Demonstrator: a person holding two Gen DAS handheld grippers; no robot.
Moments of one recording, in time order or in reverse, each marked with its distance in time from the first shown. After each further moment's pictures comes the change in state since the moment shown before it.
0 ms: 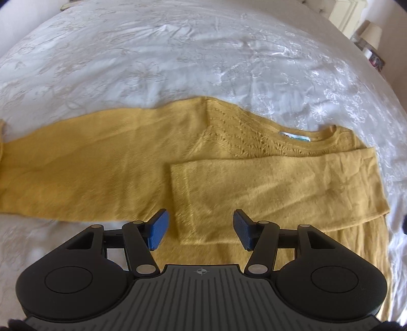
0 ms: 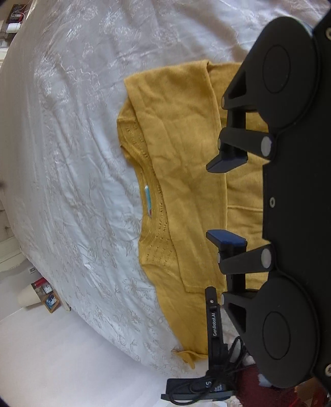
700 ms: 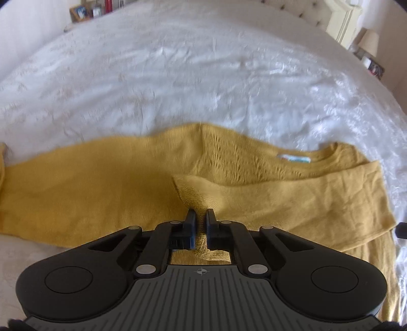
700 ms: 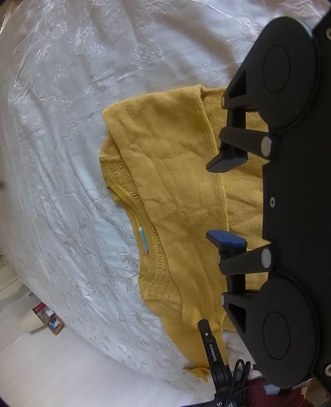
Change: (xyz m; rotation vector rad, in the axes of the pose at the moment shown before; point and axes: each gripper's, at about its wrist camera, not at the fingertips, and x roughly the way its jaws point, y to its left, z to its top) left arm -0.014 -0.012 0.010 0.011 -0.128 0.051; right arm 0.028 -0.062 0.008 0.106 0.057 -0.005
